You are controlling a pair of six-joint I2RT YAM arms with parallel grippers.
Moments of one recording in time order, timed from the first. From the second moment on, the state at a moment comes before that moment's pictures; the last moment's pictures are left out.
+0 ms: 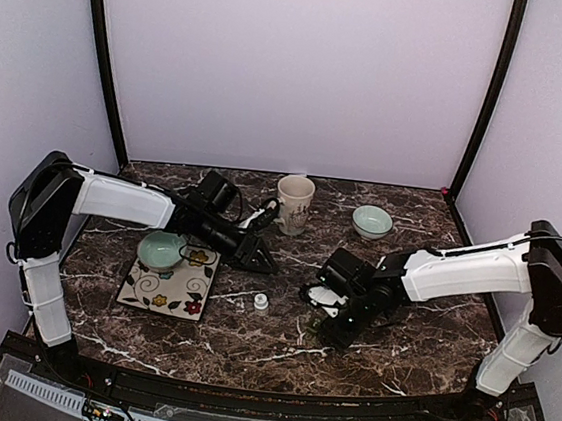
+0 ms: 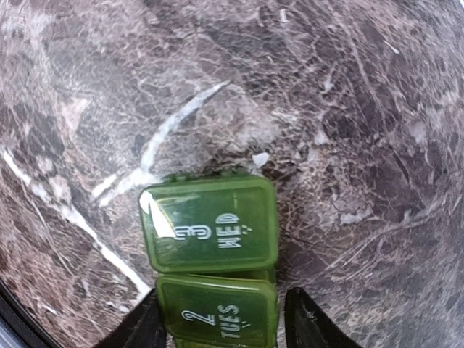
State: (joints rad) left arm -0.67 1.86 1.19 -0.19 0.82 -0.42; right arm 1.02 1.65 0.95 -0.61 0.02 0.05
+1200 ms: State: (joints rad) left arm -0.64 1.83 1.21 -0.18 0.52 -0.52; right arm 0.88 2.01 1.45 -0.61 0.12 0.74
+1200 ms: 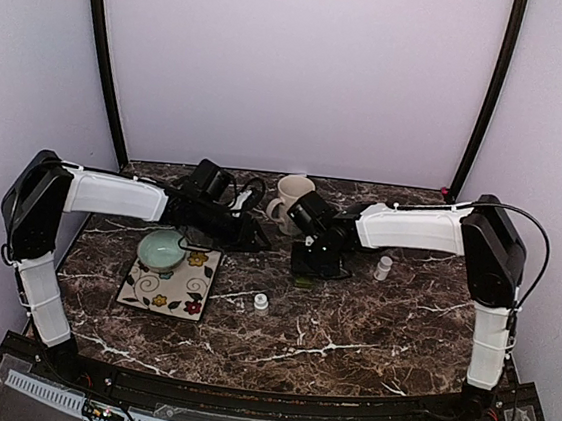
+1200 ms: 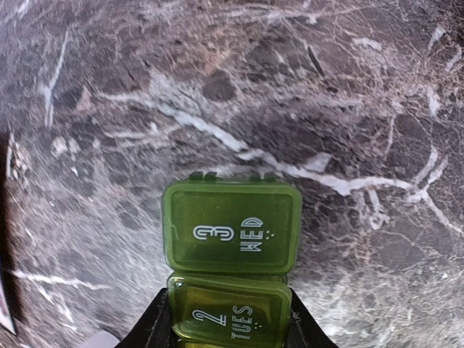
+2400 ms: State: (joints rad) left arm -0.64 1.78 1.21 -0.23 0.42 -0.53; right arm 0.88 1.97 1.51 -0.59 0.10 0.79
